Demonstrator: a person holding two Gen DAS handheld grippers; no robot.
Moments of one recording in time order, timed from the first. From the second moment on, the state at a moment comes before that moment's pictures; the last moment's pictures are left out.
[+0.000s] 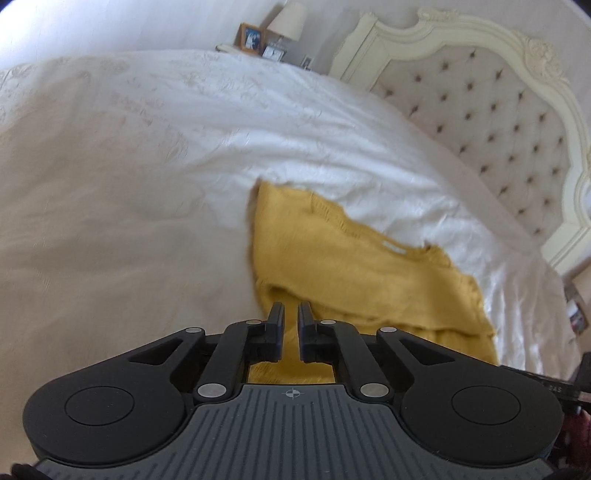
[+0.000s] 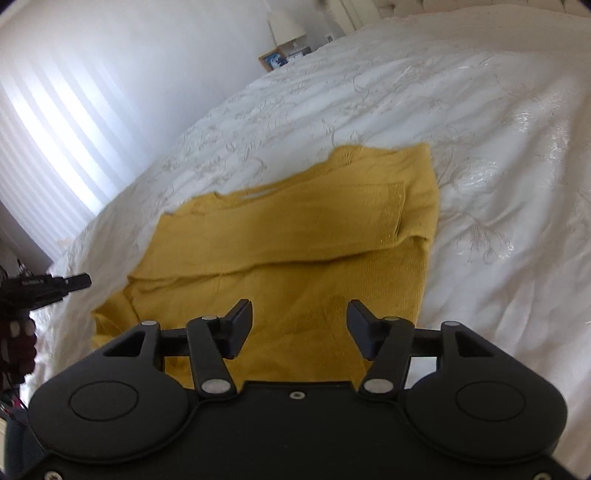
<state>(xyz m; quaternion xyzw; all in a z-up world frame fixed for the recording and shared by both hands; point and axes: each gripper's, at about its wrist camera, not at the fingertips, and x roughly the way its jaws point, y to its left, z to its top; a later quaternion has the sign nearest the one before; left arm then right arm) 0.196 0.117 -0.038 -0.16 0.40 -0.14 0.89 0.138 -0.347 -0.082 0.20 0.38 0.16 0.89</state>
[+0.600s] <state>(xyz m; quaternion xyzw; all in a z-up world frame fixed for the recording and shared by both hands) 0.205 0.110 -0.037 -0.08 0.38 -0.18 0.91 0.189 -0.386 -0.069 0.21 0.32 0.03 0.92</state>
